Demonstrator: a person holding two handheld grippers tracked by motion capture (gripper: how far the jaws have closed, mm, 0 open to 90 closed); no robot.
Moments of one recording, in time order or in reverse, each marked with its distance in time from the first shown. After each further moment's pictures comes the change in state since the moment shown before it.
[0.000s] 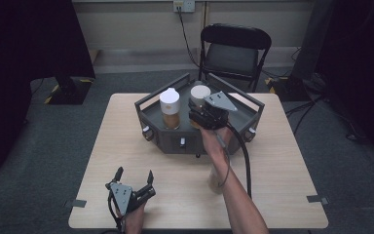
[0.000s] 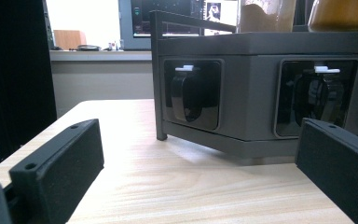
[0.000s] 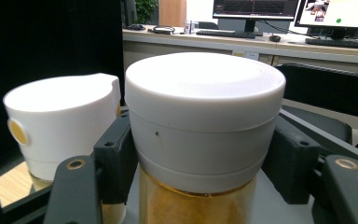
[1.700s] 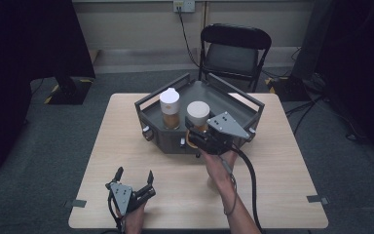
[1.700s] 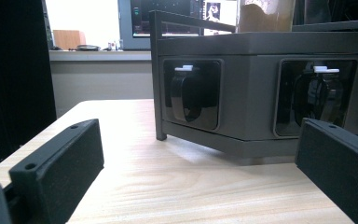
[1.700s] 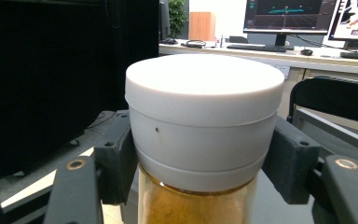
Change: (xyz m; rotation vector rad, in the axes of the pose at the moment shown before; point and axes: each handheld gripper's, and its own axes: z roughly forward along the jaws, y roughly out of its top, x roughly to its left) left arm 0.000 0.000 0.000 0.000 -0.002 0.000; right arm 0.005 -0.007 -0.075 -0.065 0.133 0.007
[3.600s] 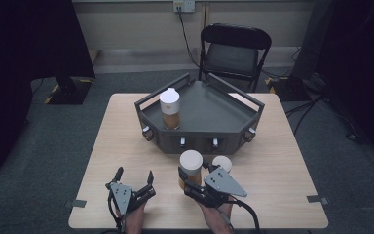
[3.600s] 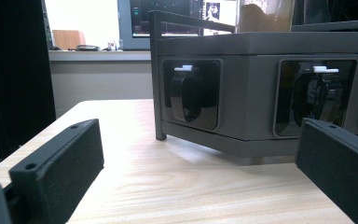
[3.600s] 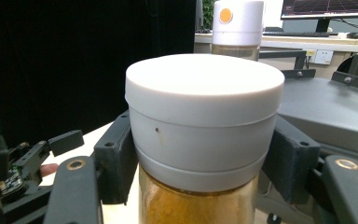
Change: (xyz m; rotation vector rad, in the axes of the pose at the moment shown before) left arm 0.000 0.000 0.000 0.000 -0.002 0.000; right arm 0.030 -0.084 -0.067 0.004 0.133 0.009
